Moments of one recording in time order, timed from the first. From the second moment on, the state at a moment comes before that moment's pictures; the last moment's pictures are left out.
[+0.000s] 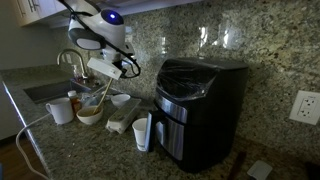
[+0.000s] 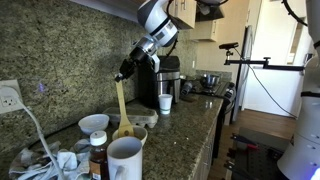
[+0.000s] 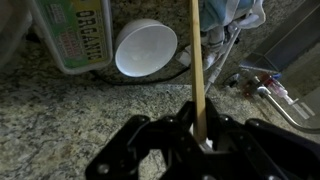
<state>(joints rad) 0.01 0.26 0.07 -1.93 0.99 2.39 -1.10</state>
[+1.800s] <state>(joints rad) 0.01 0.27 0.12 -1.92 0.77 2.53 -0.94</state>
